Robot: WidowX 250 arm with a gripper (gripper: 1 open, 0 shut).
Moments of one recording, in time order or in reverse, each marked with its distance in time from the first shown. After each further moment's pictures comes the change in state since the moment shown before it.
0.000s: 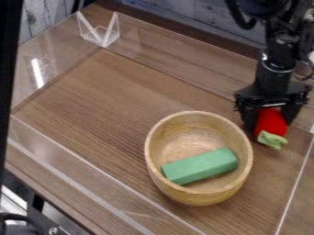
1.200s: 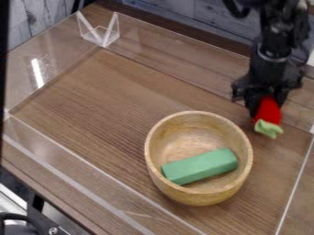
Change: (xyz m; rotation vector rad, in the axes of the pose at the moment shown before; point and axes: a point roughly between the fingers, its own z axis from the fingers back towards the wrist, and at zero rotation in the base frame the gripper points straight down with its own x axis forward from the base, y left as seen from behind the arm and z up) arm -0.010 -0.021 0.003 -0.023 -0.062 0.061
